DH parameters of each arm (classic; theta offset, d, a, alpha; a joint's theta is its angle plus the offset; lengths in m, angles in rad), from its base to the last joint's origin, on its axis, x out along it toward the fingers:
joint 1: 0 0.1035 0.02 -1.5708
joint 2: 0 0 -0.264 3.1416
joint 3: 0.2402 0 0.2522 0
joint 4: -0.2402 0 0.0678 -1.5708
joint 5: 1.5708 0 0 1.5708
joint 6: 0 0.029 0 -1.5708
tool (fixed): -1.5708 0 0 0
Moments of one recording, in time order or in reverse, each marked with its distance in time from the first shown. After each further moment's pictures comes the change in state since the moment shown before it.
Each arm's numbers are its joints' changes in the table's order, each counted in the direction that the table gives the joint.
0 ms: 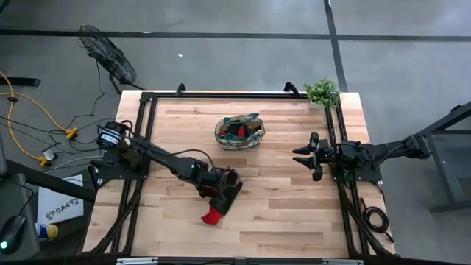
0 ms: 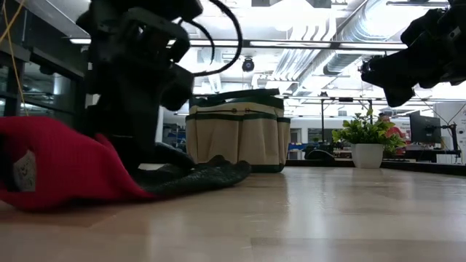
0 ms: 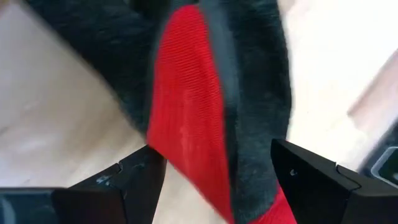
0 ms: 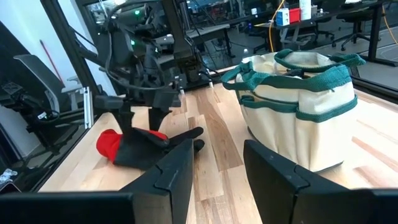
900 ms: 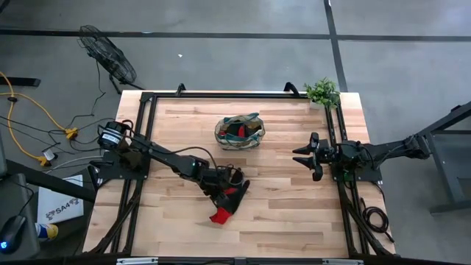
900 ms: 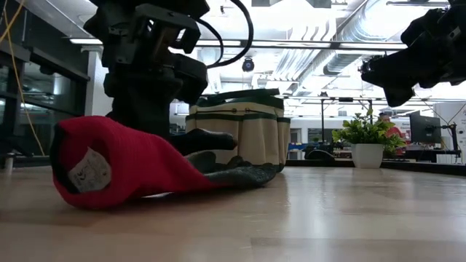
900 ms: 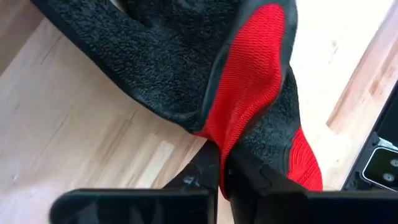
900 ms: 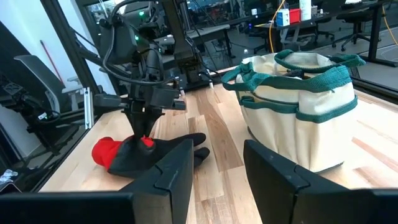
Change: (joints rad) left arm 0.021 0.007 0.000 0.097 0.011 0.130; right arm 0.000 0.000 0.000 0.001 0.000 0.000
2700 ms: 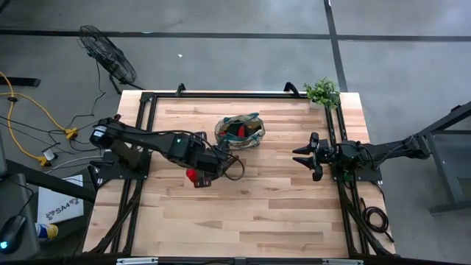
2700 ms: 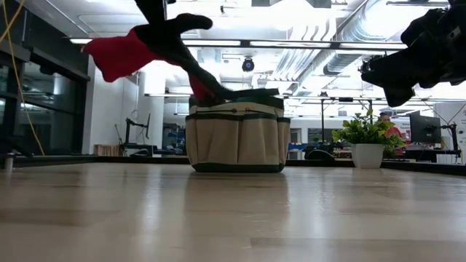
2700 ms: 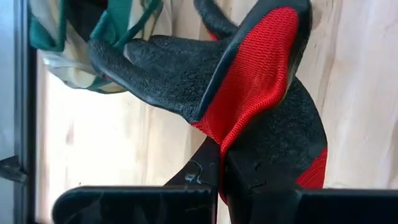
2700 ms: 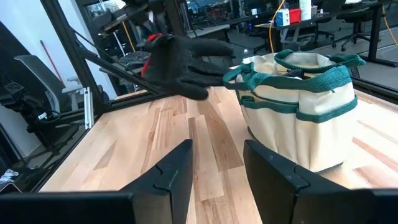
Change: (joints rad) left arm 0.005 -0.087 0.689 -1.110 0.529 0.642; right arm 0.000 0.000 0.000 0.000 0.000 0.000
